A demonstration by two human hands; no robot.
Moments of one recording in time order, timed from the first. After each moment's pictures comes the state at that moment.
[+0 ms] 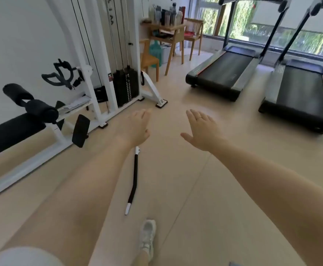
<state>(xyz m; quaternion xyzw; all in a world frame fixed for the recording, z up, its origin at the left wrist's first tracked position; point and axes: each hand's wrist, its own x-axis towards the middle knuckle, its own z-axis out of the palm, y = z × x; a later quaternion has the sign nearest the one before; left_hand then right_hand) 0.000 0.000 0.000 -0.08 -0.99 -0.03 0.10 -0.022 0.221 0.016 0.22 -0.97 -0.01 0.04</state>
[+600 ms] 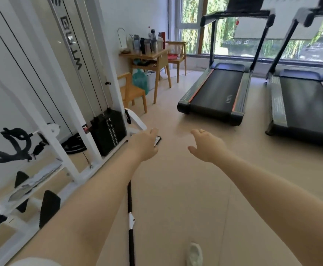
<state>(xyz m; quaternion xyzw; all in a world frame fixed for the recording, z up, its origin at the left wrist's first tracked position) -0.492 -0.009 0.031 -0.11 -0.99 -0.01 0.04 -0.481 0.194 0.041 0.10 -0.99 0.07 -0.03</state>
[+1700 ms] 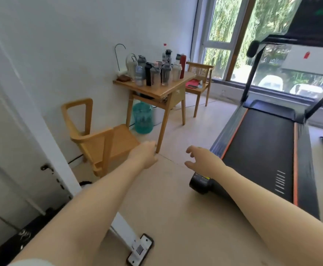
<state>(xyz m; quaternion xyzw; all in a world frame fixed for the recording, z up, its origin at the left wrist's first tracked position) -1.557 -0.044 0.035 0.00 -0.99 -0.15 -0.02 -1.565 0.153 0.050 0.17 -0.97 0.15 -0.11</state>
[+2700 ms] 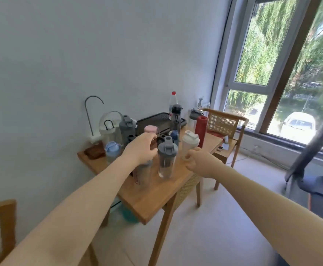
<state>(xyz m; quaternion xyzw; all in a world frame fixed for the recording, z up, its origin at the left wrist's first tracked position) -2.450 -0.161 0.119 0.00 -0.97 -0.20 0.13 -2.484 0.041 0.117 0.26 -0.95 0.14 -0.06</state>
